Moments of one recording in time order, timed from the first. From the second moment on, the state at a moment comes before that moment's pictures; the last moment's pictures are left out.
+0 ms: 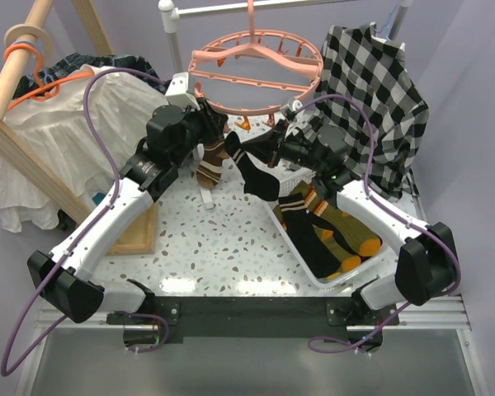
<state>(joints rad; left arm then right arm) -0.54 1.33 1.38 -0.16 -0.15 -0.46 0.52 1.46 1.10 0.51 -0.65 0.34</state>
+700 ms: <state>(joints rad) -0.54 1.32 1.38 -0.17 -0.14 -0.47 0.52 1.47 1.12 0.52 -0.62 0.34</state>
